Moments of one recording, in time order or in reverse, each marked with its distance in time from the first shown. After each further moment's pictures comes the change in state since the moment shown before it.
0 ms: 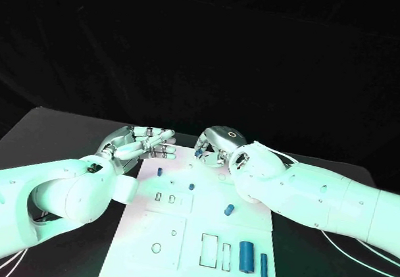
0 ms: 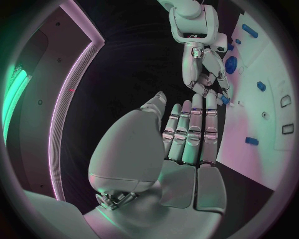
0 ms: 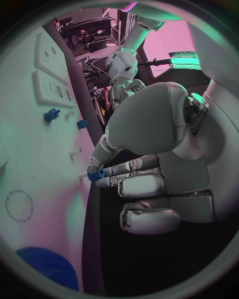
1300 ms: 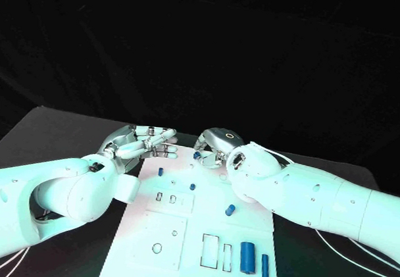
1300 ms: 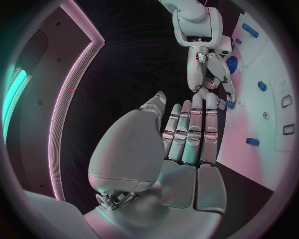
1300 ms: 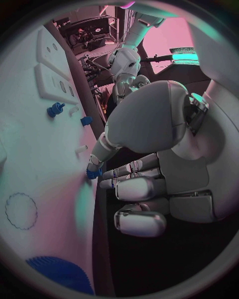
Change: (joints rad) left arm 0.005 0.001 0.000 0.000 0.000 0.000 -0.001; left_hand -0.001 -0.001 0.000 0.000 0.000 0.000 0.000 -0.005 -0.001 0.000 0.000 -0.005 0.000 0.000 0.000 0.000 0.001 0.000 0.000 0.000 0.006 0.002; right arm -0.006 0.039 -0.001 -0.052 0.019 0.023 -0.001; right_hand -0.033 -0.059 -0.001 0.022 -0.014 -0.098 0.048 -0.043 0.004 -0.120 0.034 -0.075 -0.021 -0.005 0.034 -0.072 -0.137 0.000 -0.090 0.039 -0.078 -0.089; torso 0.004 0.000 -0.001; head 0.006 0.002
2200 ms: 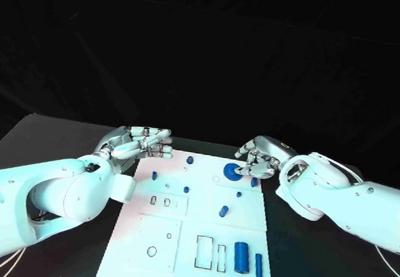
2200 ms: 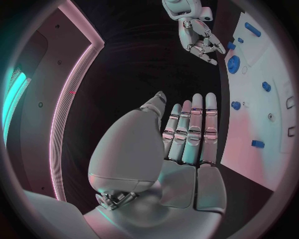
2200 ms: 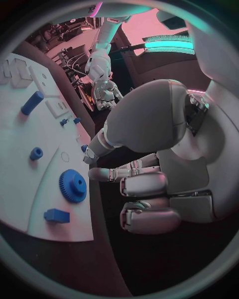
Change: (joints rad) left arm 0.000 0.001 0.000 -0.023 0.000 0.002 -0.001; left_hand 0.000 0.000 0.000 0.000 0.000 0.000 0.000 0.000 0.000 0.000 0.000 0.000 0.000 0.000 0.000 0.000 0.000 0.000 -0.004 -0.004 0.000 0.001; right arm 0.008 -0.404 0.023 0.329 0.182 0.029 -0.034; right_hand -0.018 -0.046 -0.196 0.088 0.081 -0.065 -0.051 0.021 0.025 0.222 -0.081 0.426 0.332 0.006 -0.053 0.125 0.179 0.000 0.098 -0.060 0.066 0.089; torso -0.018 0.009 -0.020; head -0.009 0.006
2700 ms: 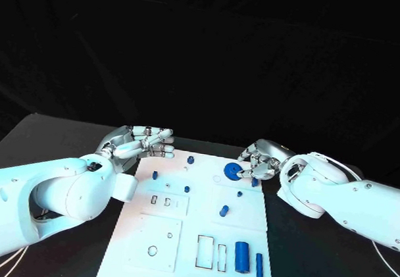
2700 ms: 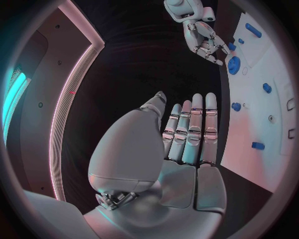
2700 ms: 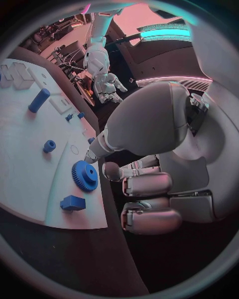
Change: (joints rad) left arm 0.000 0.004 0.000 -0.003 0.000 0.003 -0.001; left_hand 0.000 0.000 0.000 0.000 0.000 0.000 0.000 0.000 0.000 0.000 0.000 0.000 0.000 0.000 0.000 0.000 0.001 0.000 0.000 0.000 0.000 0.001; right arm -0.001 0.025 -0.001 -0.048 0.062 0.079 -0.034; right_hand 0.042 0.019 -0.074 0.063 0.010 -0.058 0.016 0.030 0.027 -0.049 0.011 0.388 0.432 0.000 0.000 0.057 0.097 0.000 0.012 0.012 0.008 0.000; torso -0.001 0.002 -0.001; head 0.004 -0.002
